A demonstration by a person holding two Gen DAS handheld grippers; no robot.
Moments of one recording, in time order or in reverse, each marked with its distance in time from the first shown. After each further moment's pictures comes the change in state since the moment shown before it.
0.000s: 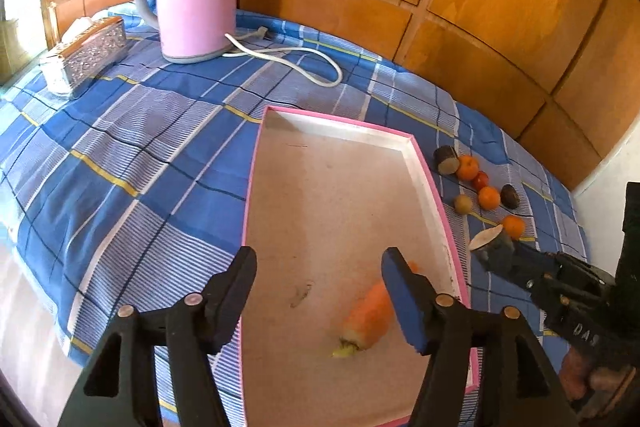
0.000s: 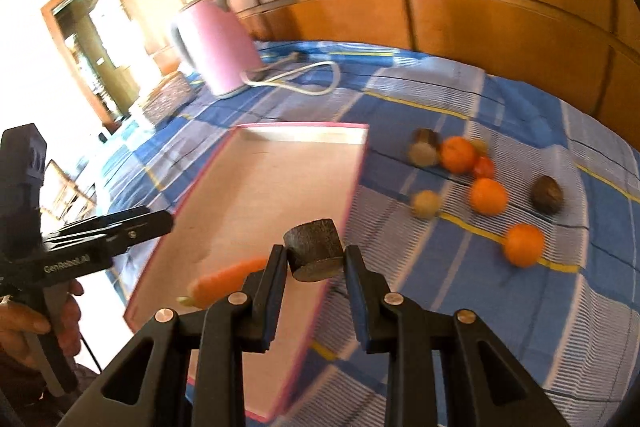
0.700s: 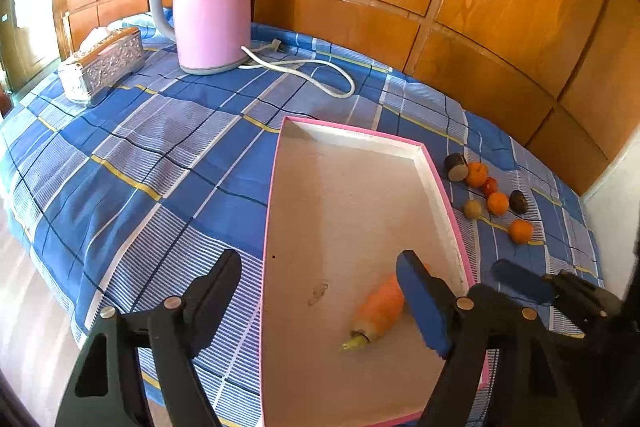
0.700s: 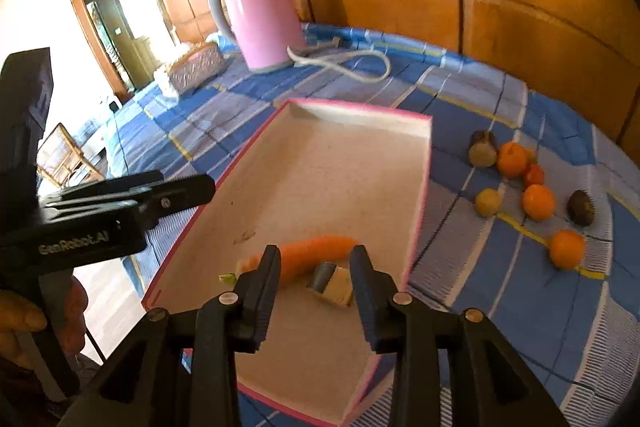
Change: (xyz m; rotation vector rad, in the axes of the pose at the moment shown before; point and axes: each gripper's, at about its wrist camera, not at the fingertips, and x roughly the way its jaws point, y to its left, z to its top) left arm -0.012 0.003 -0.005 0.006 -0.046 0.040; right arm 0.003 0.049 -0.018 -0.098 -0.025 -0.036
